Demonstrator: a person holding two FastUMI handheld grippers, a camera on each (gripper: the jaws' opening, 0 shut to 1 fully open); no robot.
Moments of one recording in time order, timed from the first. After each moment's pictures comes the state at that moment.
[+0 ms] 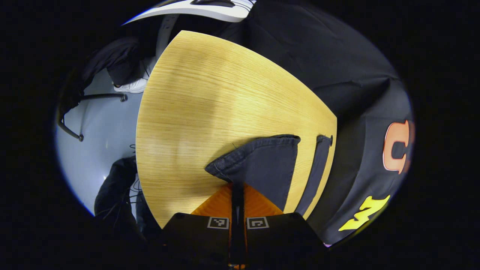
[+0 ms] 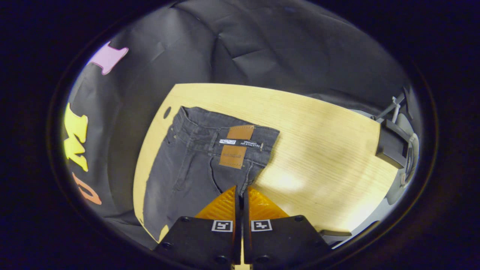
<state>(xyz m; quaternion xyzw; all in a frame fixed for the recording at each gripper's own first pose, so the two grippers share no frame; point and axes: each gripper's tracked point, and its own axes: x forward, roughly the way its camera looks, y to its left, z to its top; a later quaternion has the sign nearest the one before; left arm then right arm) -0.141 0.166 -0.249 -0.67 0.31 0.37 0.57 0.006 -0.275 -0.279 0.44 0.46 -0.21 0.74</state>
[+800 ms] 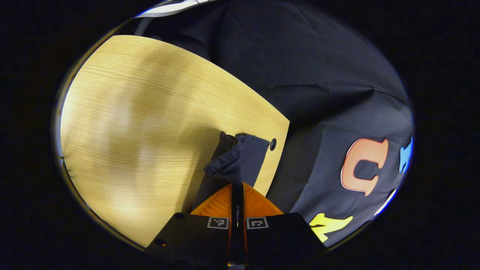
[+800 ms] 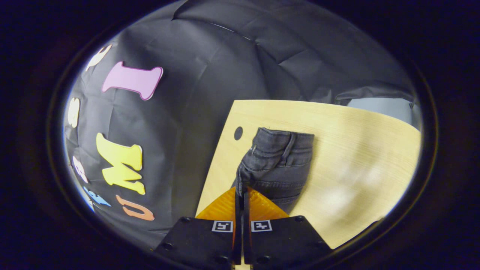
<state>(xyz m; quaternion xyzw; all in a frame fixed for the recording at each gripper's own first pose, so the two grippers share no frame) 0.055 0.193 -0.165 -0.73 0.22 0.30 0.57 0.156 -0.228 -0.184 0.57 0.36 -0.08 0.74</state>
